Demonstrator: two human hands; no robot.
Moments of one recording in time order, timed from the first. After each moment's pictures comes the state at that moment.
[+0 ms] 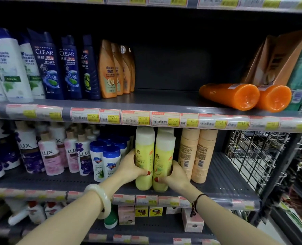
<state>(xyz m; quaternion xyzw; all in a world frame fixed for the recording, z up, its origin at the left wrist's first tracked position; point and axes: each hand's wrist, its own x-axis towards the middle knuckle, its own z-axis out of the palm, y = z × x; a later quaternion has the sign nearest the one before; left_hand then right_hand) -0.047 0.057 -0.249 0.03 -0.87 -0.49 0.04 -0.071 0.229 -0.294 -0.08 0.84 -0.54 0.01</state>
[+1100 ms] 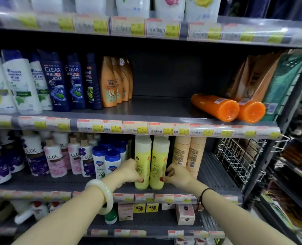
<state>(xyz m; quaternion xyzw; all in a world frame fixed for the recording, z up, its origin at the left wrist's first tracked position) -0.030 0.054 -0.218 0.03 -0.95 -0.28 -0.11 -0.036 0.251 -0.235 -0.08 0.93 -0.35 0.07</state>
